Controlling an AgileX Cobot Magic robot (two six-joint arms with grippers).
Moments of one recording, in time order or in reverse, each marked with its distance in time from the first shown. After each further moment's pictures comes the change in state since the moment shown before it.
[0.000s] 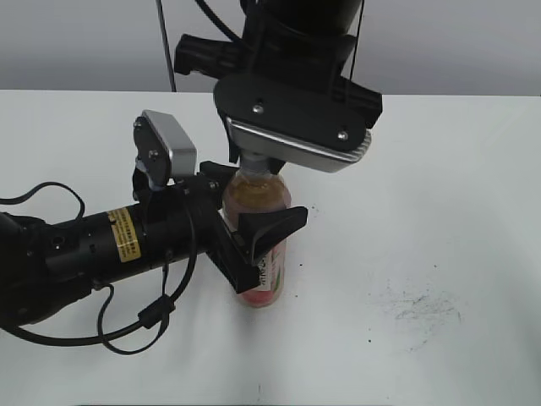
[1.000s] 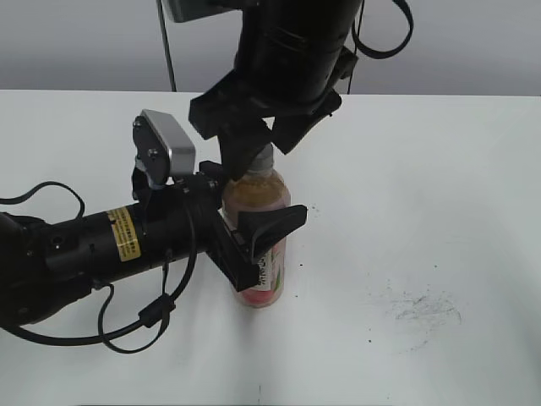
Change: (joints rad) left arm 0.000 0.000 0.000 -0.005 0.000 -0.003; right arm 0.000 0.001 0.001 -0.026 0.000 2.291
